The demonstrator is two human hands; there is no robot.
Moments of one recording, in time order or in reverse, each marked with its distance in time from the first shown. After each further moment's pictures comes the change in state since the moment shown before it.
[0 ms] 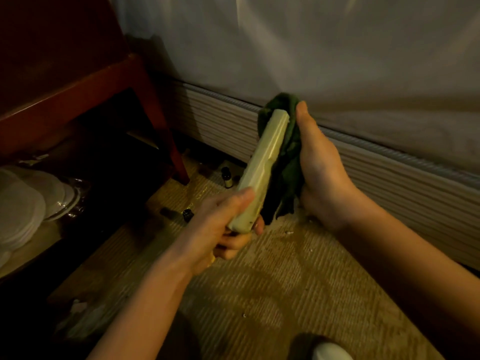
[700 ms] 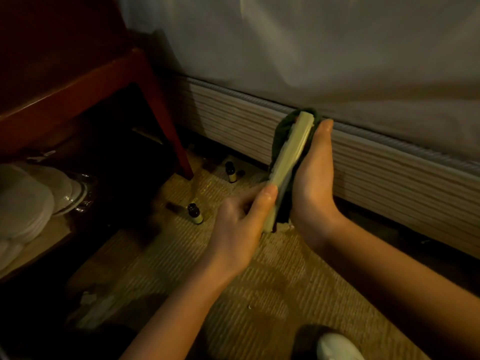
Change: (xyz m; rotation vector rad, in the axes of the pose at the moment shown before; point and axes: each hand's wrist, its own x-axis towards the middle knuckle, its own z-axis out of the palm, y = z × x) left_hand -0.001 -0.008 0.040 0.312 0.355 0.254; right_hand -0.018 0.028 0.009 -0.075 0.241 -0.116
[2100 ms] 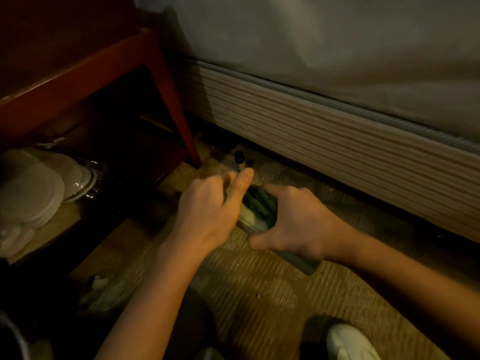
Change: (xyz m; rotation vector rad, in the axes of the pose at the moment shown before) left_hand 0.014 -0.032 -0.058 0.796 0.112 0.094; right_hand -0.026 0.018 -0.015 -1.142 -0.708 -0.247
